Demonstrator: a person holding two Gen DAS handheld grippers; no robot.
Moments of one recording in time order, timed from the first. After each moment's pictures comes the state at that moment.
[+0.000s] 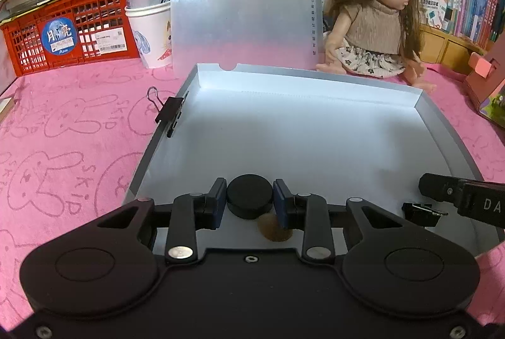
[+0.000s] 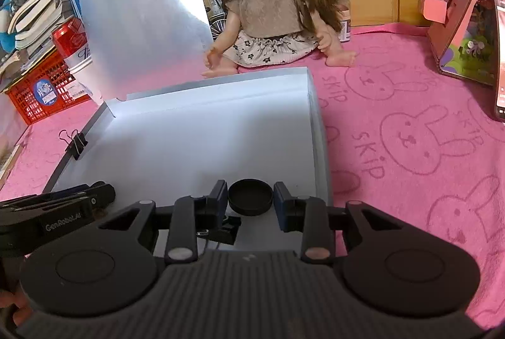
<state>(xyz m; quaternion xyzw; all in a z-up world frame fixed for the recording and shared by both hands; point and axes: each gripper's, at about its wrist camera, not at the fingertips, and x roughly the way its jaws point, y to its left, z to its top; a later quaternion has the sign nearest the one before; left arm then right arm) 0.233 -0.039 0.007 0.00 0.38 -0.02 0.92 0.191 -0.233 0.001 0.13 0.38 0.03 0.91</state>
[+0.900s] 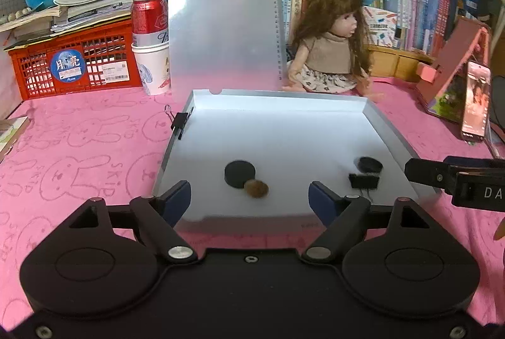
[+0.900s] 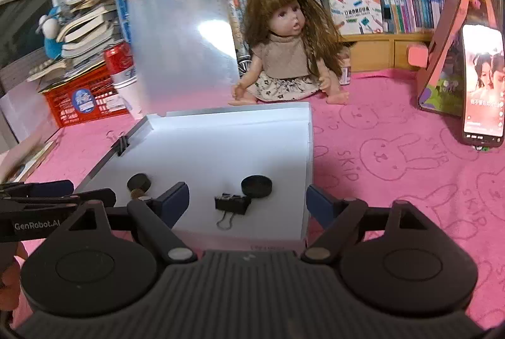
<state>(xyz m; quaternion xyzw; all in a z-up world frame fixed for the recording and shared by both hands) 0.133 -0.022 0.049 0.01 0.32 -0.08 0.94 0.108 -0.240 0.037 0.10 0.30 0.07 0.95</state>
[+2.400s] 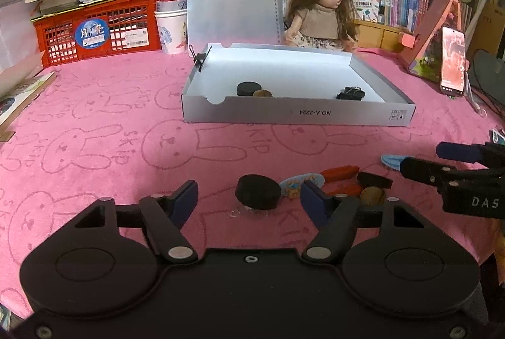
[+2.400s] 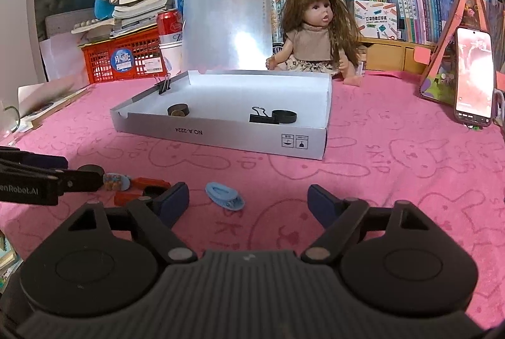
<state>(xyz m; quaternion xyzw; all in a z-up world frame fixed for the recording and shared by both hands) 0.015 0.006 0.007 0.01 0.32 -0.08 0.94 0.006 -0.215 -0.007 0.03 0.26 0.10 0.96</state>
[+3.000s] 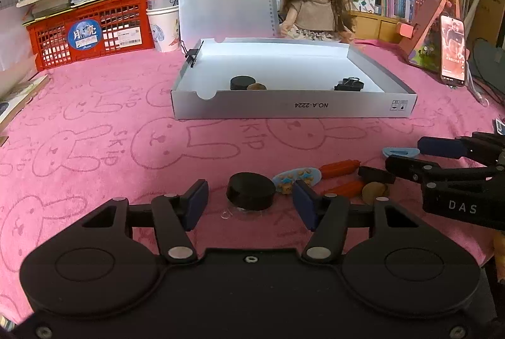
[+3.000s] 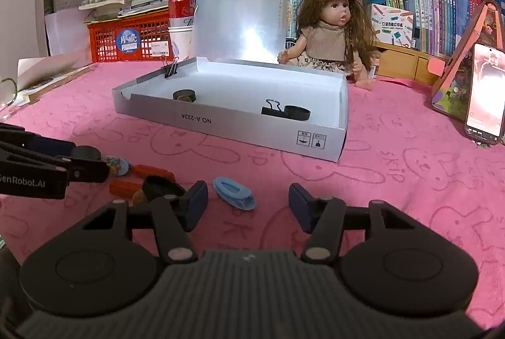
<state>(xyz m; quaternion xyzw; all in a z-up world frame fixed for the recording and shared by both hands) 0.022 -0.003 -0.002 0.03 0.33 -0.08 0.94 0.015 -0.196 -0.016 -0.02 0.27 0.11 0.96</state>
